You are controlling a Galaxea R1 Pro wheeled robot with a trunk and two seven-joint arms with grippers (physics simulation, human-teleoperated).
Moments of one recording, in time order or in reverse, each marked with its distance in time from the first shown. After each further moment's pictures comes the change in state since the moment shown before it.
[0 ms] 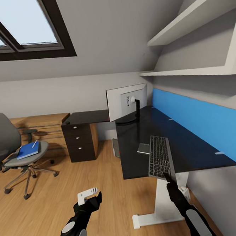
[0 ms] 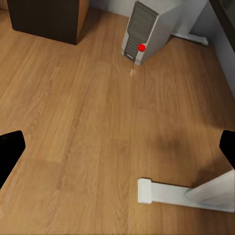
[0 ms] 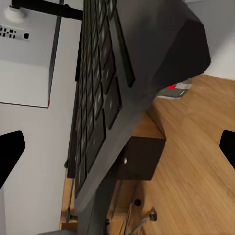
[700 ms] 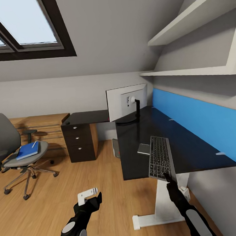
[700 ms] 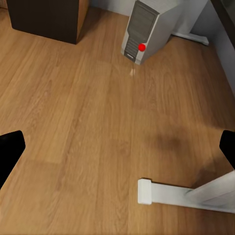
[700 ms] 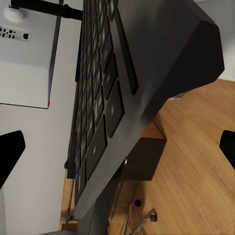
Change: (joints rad) left arm 0.000 0.000 0.000 0.004 0.000 0.000 0.000; right arm 0.000 0.000 -0.001 0.000 0.000 0.001 0.000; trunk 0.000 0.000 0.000
